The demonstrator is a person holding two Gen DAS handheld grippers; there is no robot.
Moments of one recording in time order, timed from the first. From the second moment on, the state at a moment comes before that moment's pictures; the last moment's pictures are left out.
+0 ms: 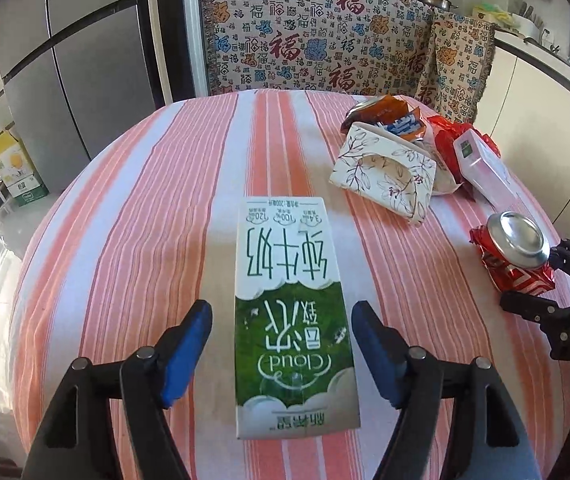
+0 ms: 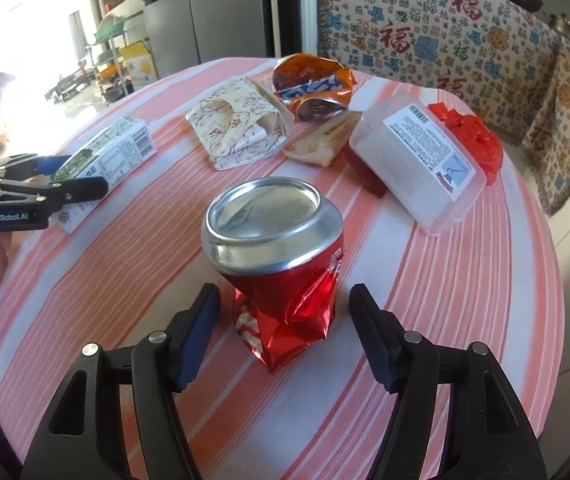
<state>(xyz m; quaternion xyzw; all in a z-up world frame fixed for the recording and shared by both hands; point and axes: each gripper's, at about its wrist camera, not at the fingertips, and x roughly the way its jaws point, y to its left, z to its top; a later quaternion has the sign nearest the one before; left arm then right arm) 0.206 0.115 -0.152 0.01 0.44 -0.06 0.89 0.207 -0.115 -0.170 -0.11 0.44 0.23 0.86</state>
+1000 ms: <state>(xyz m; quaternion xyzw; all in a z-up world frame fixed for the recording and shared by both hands) 0.187 -0.048 -0.106 0.02 0.41 -0.24 0.88 0.167 -0.258 -0.119 0.02 0.39 0.15 0.91</state>
